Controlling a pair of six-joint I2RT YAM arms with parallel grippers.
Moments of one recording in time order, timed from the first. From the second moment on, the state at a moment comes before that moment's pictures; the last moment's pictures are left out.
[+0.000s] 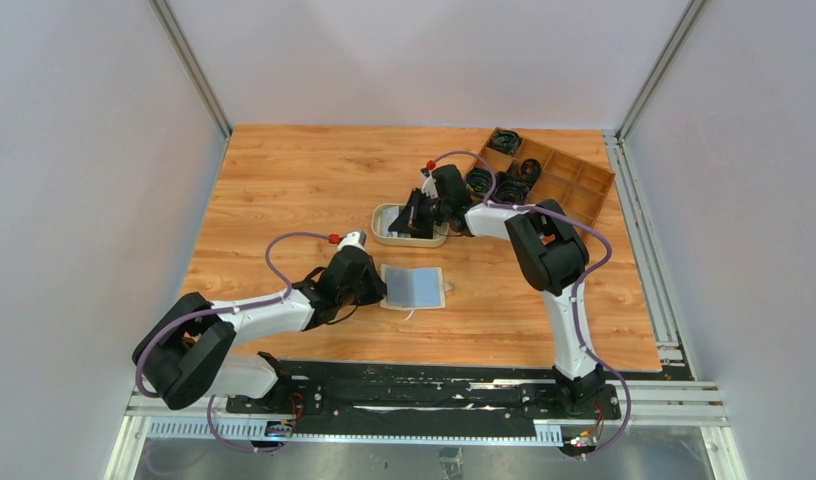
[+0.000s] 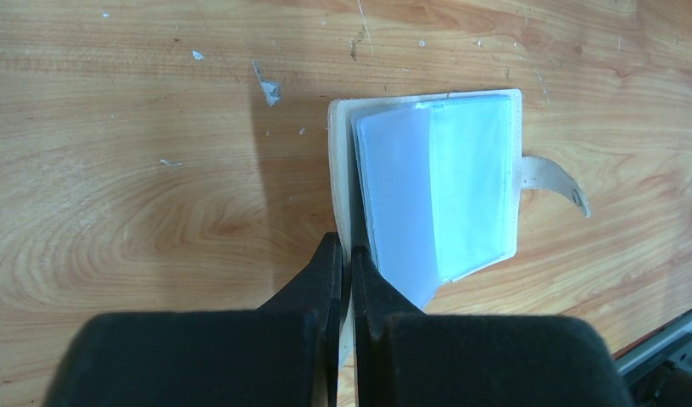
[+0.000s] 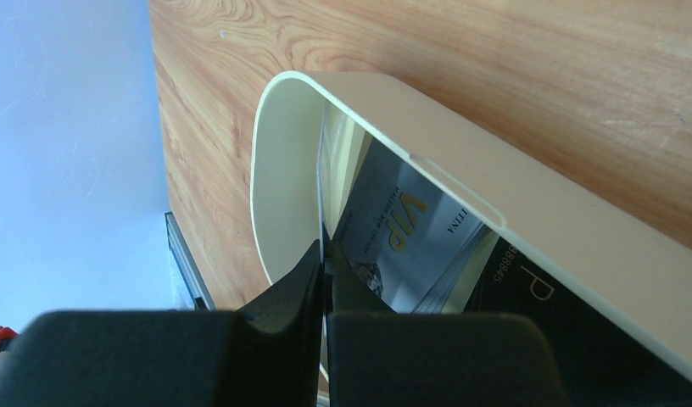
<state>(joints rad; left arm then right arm) -0.71 1.31 0.46 0.14 -0.10 -0.81 0.54 2.20 1.41 0.20 -0.60 0.81</state>
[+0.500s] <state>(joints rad) -0.71 1.30 0.44 0.14 -0.10 -0.82 0.54 2.18 1.49 0.06 -0.59 0.68</state>
